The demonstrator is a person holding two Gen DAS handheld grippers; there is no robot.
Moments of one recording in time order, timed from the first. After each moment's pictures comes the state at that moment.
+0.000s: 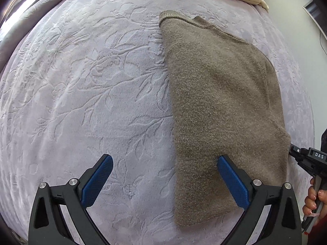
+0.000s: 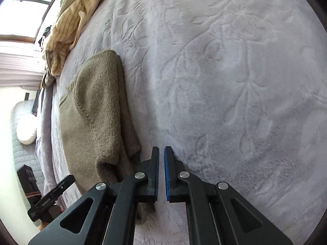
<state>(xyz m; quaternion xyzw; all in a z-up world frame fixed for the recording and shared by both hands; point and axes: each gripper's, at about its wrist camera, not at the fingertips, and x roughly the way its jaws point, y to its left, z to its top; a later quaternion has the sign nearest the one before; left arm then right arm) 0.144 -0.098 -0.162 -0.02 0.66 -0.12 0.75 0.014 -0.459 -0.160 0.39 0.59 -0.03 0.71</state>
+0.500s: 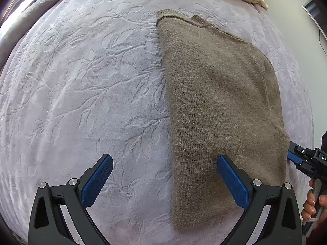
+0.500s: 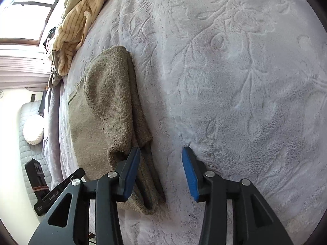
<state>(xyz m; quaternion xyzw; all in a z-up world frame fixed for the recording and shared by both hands) 0.154 -0.106 -0.165 -0.02 0.66 -0.12 0.74 0.019 -0.448 -0.154 0.39 0.59 -0.01 0.71</state>
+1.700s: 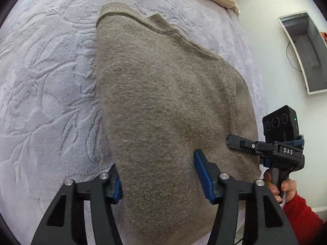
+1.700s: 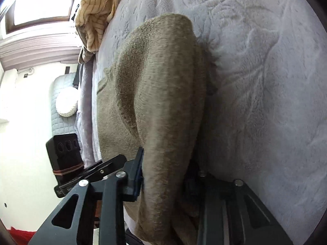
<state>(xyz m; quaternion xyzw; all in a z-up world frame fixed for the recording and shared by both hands) 0.215 -0.137 -0.196 -0.15 0.66 -0.28 0.68 0.121 -0.410 -0.193 0.46 0.58 0.19 0.65</state>
